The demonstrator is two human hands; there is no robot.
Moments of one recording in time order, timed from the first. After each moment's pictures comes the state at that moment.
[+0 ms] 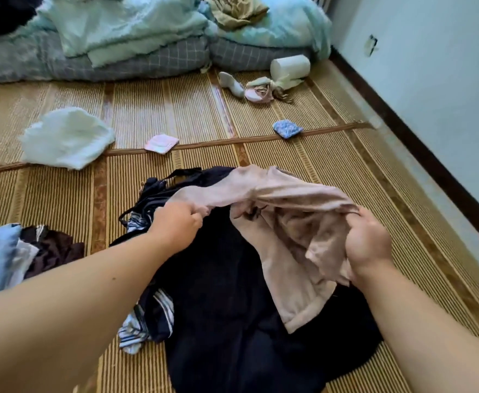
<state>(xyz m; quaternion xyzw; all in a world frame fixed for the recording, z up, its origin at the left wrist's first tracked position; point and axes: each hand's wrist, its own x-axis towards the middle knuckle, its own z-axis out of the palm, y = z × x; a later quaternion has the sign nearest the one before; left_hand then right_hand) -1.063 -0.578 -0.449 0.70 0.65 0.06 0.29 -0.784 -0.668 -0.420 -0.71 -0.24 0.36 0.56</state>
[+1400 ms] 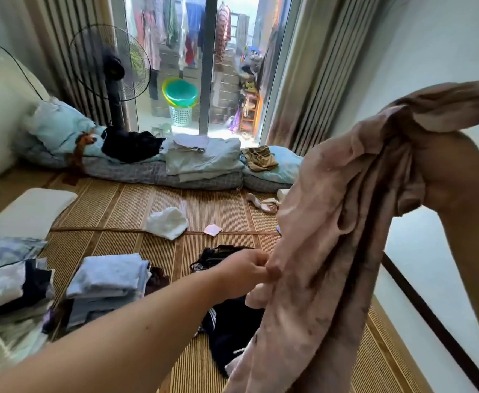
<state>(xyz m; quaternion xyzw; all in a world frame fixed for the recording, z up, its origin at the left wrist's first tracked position) -1.125 -0.875 -0.034 0.65 0.43 0.23 0.58 -0.908 -0.875 0.159 -0.39 -0.57 0.48 0.54</state>
